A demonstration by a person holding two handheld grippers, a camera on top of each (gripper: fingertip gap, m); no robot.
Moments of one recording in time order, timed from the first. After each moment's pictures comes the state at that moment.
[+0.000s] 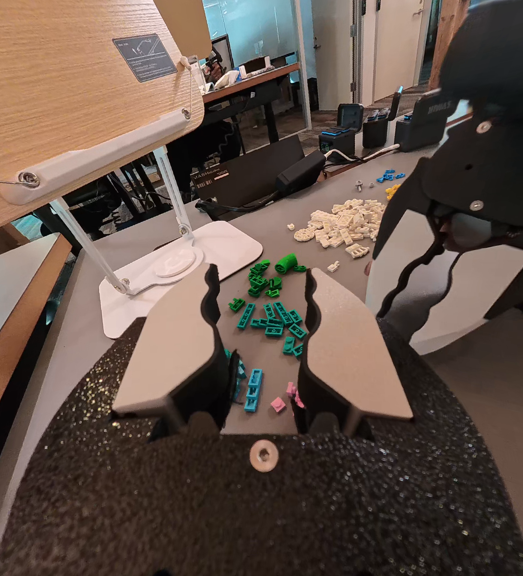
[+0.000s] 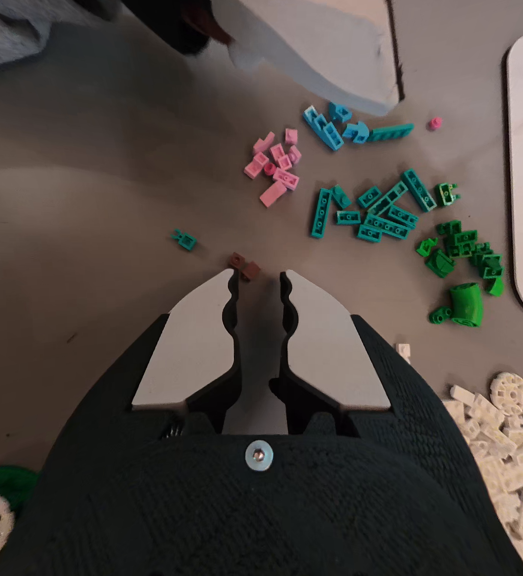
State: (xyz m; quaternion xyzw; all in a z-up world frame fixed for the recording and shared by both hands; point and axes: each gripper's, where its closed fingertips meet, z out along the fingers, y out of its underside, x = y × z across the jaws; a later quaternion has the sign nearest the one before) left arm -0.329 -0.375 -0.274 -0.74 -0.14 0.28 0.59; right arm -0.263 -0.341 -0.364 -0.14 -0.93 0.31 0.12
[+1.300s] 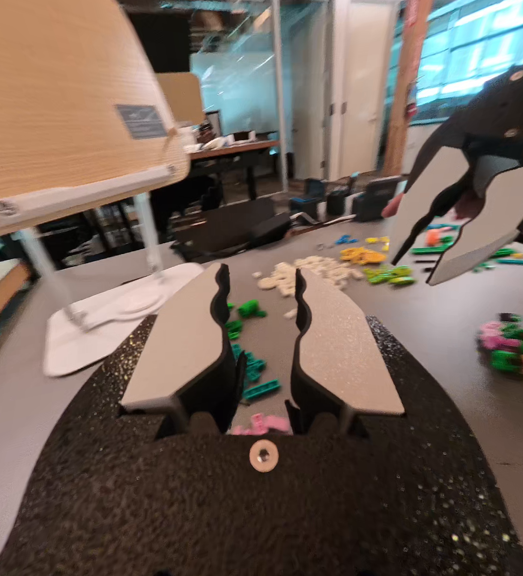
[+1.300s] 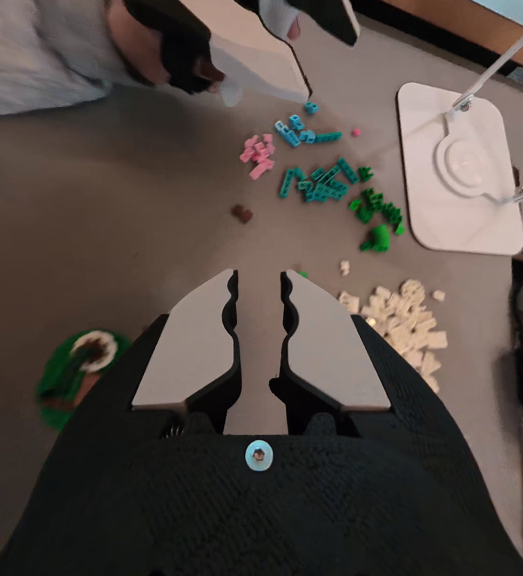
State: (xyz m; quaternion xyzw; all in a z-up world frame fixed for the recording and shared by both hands) left arm -0.301 -0.357 -0.247 -0.68 -0.14 0.23 0.68; right arm -0.228 -0.276 -0.285 -0.15 -0.91 0.34 0.17
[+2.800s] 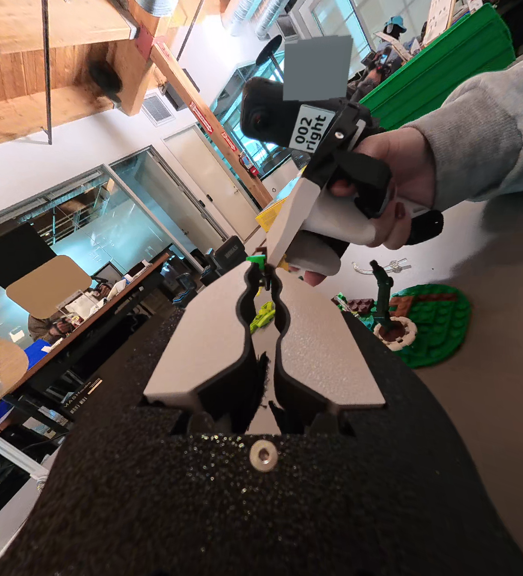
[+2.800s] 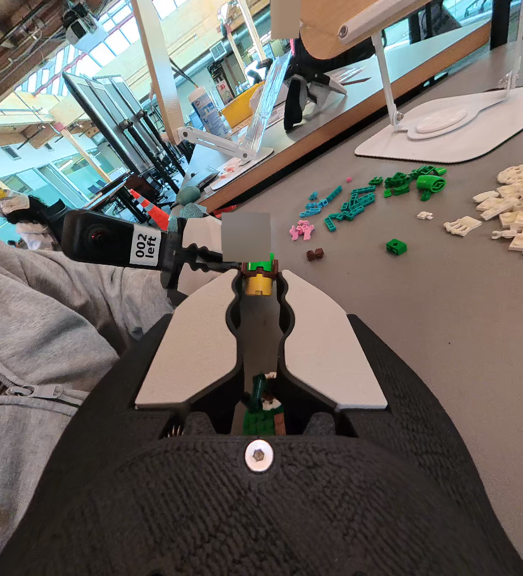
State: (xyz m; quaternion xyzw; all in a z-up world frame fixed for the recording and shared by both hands) left arm -0.143 -0.271 -0.262 -0.63 0.22 0.24 0.71; right arm -0.150 -0.269 -0.269 -0.42 -0.62 0.66 0.07
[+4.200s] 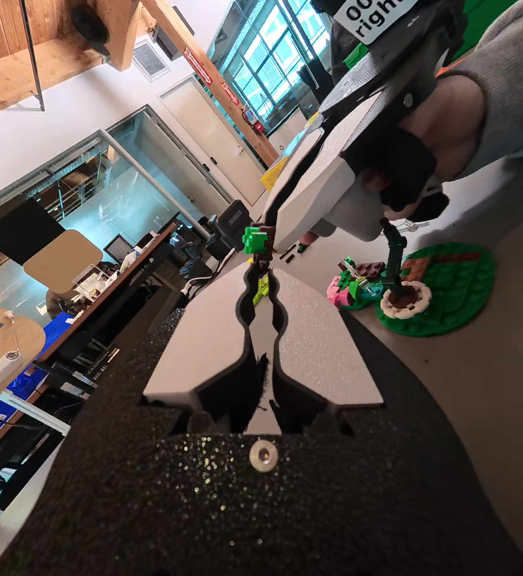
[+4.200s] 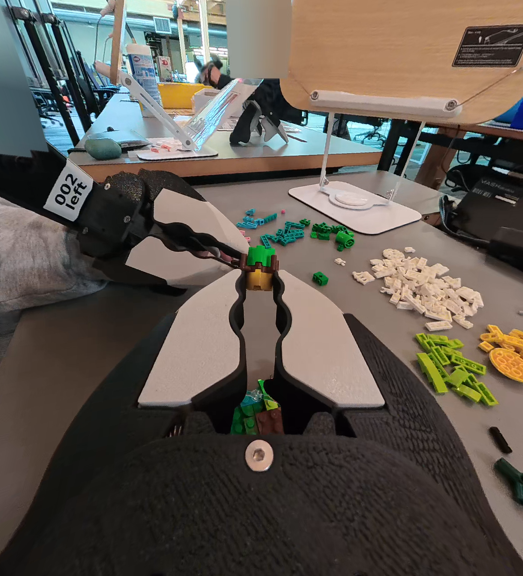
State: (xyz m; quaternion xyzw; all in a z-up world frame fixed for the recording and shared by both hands) left arm -0.156 -0.267 -0.281 -0.67 0.21 0.28 0.66; right arm -0.153 -0.261 -0.277 -0.33 -0.67 0.58 0.32
